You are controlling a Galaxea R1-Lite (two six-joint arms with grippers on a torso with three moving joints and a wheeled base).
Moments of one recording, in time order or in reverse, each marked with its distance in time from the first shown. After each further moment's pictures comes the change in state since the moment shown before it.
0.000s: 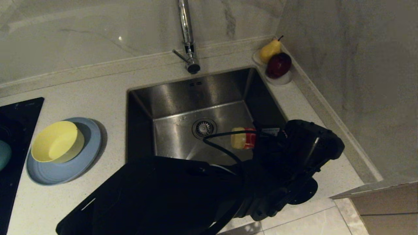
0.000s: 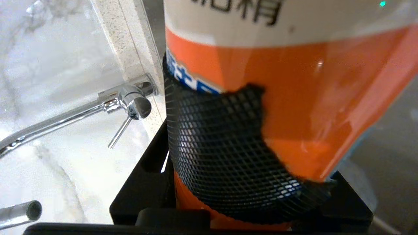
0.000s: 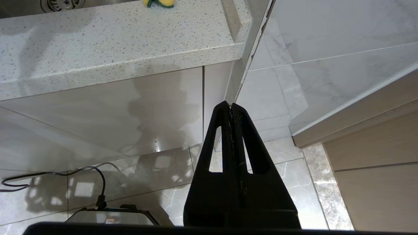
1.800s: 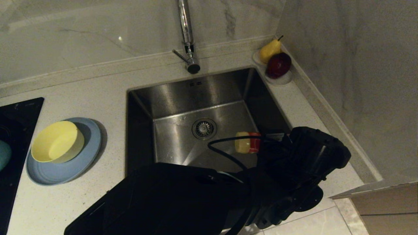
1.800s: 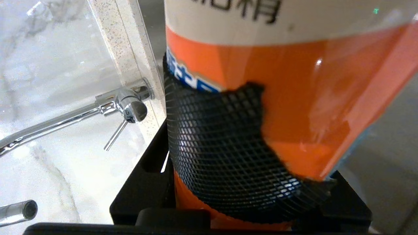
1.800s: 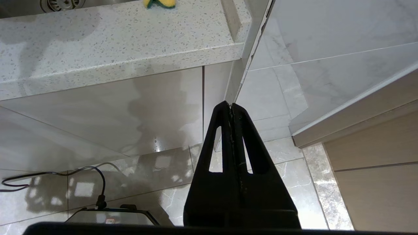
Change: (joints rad) left arm -0.020 0.021 0.004 -0.025 0.001 -0.013; right arm 0.000 0.000 0.000 0.000 0.000 0.000
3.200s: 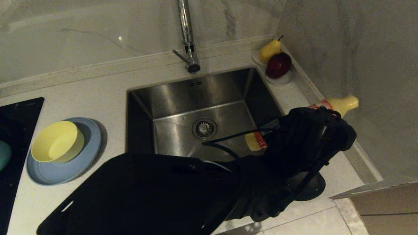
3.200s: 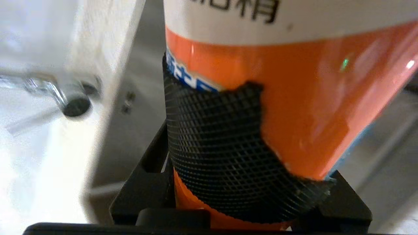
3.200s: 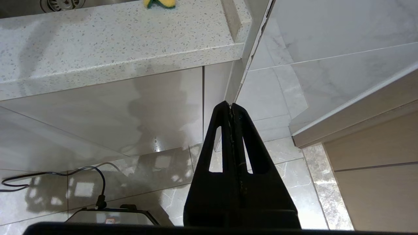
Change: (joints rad) left arm 0.000 -0.080 0.002 -0.008 -0.223 -0.543; right arm 0.000 0.000 0.000 0.000 0.000 0.000
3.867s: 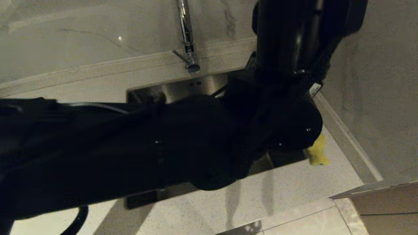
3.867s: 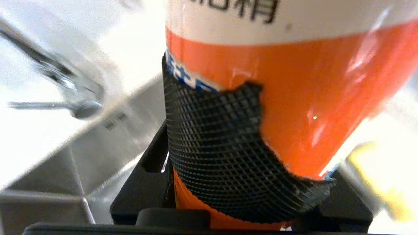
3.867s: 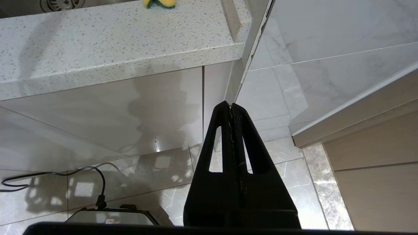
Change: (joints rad) left arm -0.001 -0.275 -0.005 0.013 -0.174 -0.385; right arm 0.000 0.000 0.000 0.000 0.000 0.000
